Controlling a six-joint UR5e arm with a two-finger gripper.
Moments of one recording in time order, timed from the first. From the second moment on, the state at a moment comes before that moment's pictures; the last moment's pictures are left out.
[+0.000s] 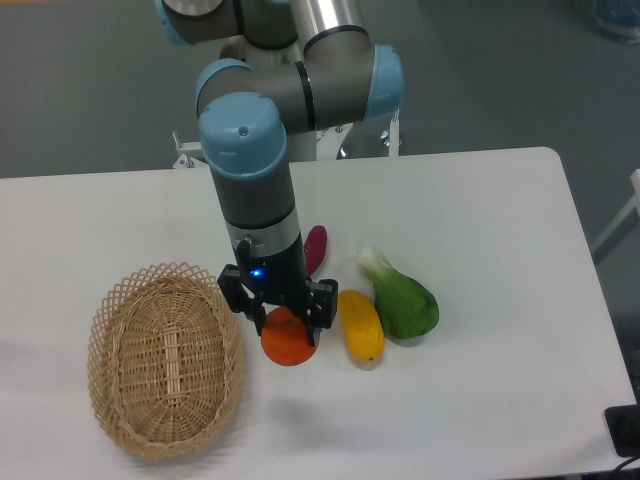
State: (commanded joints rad) arm 2.22 -1.89 -1.53 -0.94 1.60 0.55
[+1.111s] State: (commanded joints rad) arm 2.11 -1.93 -1.53 -0.92 1.61 0.32
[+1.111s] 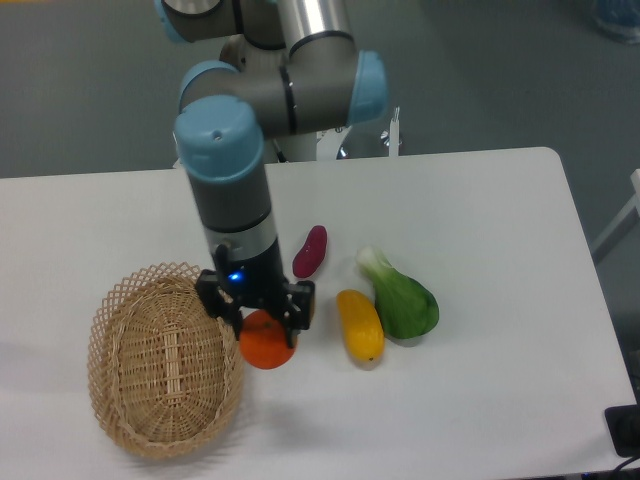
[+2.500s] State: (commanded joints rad) arm 1.93 -2.13 -1.53 -0.85 1.64 0.19
